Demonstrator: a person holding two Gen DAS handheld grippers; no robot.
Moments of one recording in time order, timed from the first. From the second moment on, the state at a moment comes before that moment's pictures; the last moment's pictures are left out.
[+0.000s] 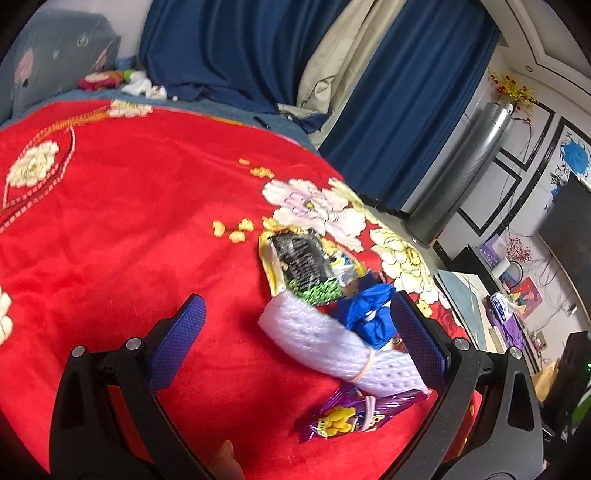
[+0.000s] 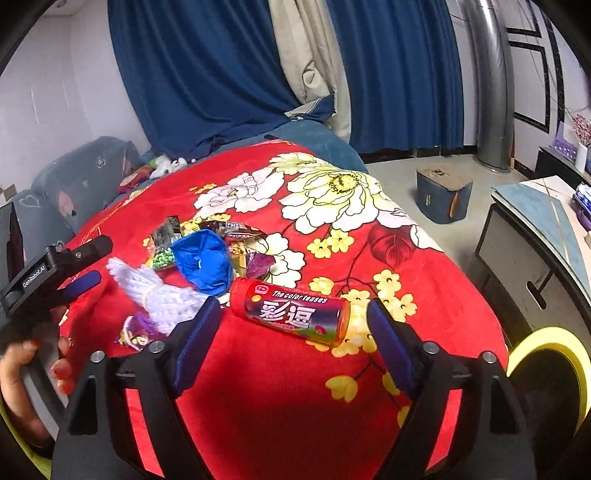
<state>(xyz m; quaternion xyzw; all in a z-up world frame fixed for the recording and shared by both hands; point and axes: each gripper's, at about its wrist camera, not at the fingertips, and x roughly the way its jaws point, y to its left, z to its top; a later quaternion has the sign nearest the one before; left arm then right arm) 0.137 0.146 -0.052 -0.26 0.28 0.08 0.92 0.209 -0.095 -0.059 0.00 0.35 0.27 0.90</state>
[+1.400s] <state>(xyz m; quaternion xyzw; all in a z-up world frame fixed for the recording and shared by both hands) 0.135 0.136 -0.048 -0.31 0.30 0.01 0.90 0.189 -0.109 -0.089 -0.01 0.37 0.40 0.84</state>
